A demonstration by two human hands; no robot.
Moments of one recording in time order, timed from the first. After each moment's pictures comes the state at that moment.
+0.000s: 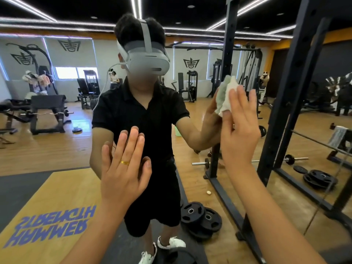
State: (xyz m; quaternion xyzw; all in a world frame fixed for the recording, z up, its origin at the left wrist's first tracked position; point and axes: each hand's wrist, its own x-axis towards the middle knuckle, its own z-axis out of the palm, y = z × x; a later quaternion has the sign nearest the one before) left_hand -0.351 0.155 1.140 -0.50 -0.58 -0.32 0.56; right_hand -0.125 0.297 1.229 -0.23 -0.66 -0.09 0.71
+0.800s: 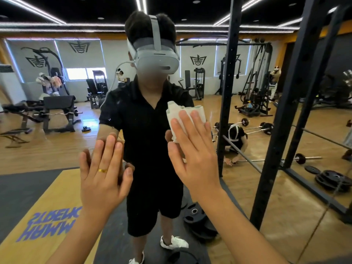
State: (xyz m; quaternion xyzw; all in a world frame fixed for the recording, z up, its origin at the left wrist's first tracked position) left_hand -0.355 0.159 1.140 -0.51 -0.57 -0.31 0.57; right_hand -0.147 0.273 1.198 -0.14 -0.76 -0.08 0.63
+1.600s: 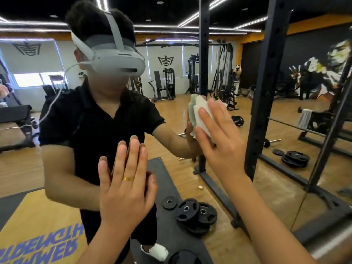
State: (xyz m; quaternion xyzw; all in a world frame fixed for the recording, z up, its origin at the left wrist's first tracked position) left_hand -0.359 0.154 1.137 -0.53 -0.57 -0.29 0.56; right_hand -0.152 0.272 1.208 -0.18 -0.71 -0.17 0.65
